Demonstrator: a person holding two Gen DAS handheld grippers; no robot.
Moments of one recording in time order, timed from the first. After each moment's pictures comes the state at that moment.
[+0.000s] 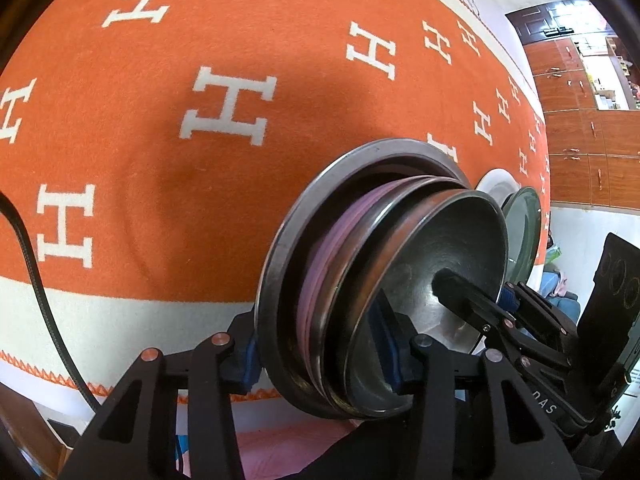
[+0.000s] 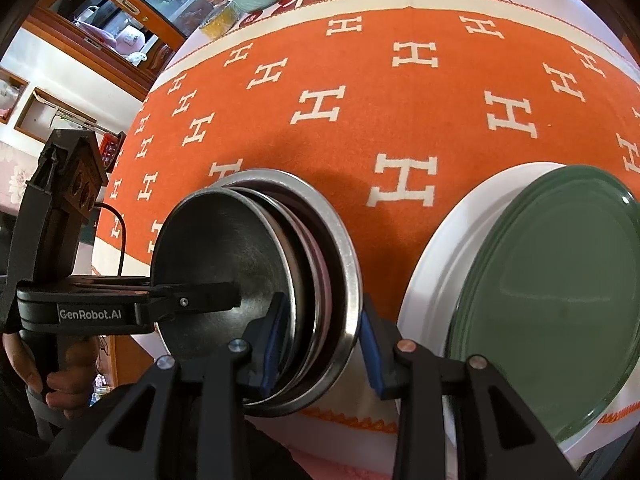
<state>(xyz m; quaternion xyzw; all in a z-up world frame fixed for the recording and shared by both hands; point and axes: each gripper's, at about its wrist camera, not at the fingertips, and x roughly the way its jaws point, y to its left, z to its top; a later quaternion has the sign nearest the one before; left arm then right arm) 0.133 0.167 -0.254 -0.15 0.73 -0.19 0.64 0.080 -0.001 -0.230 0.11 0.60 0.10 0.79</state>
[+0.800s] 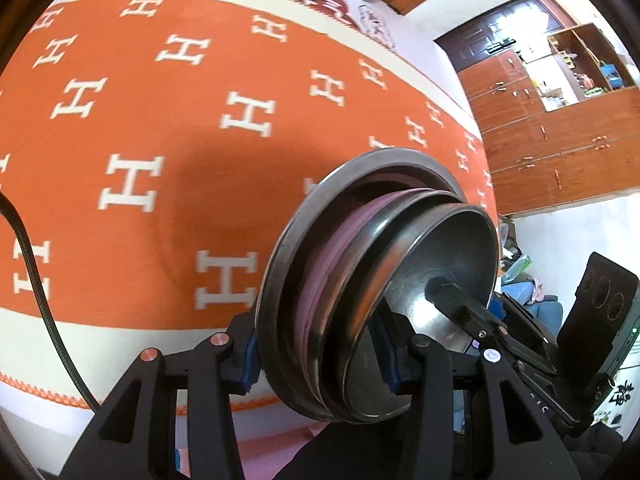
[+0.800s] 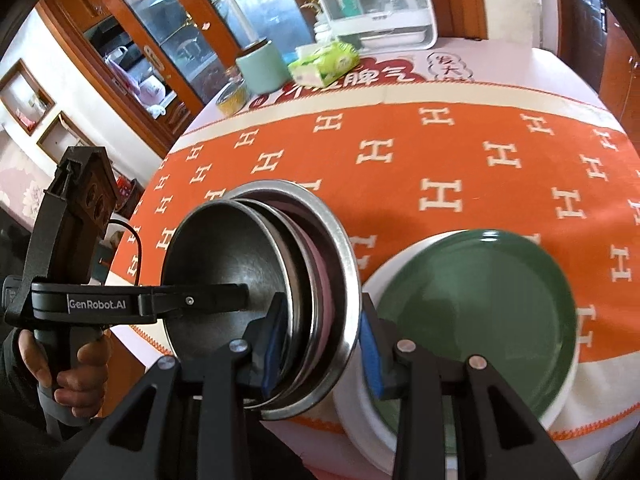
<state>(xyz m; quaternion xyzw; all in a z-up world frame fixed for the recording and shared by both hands) 0.119 0.118 -0.185 -0.17 0.64 -0.25 0.71 0.042 -0.060 -0.168 0.11 0.48 0.09 0.87</state>
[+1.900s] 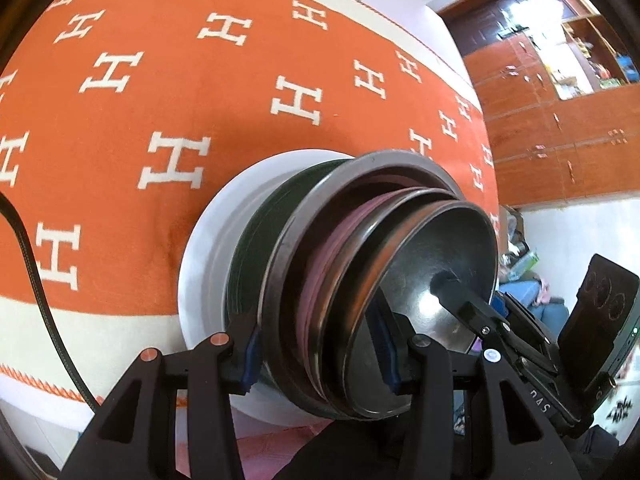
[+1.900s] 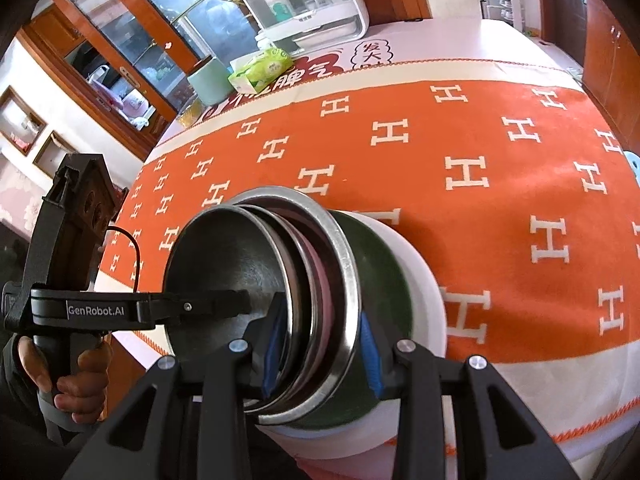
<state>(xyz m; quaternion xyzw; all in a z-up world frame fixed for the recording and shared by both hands) 0.098 -0.026 -0.204 -0.17 0.67 -0.22 0.69 0.025 -0.203 -0.187 0.13 0.50 0.10 0.85</state>
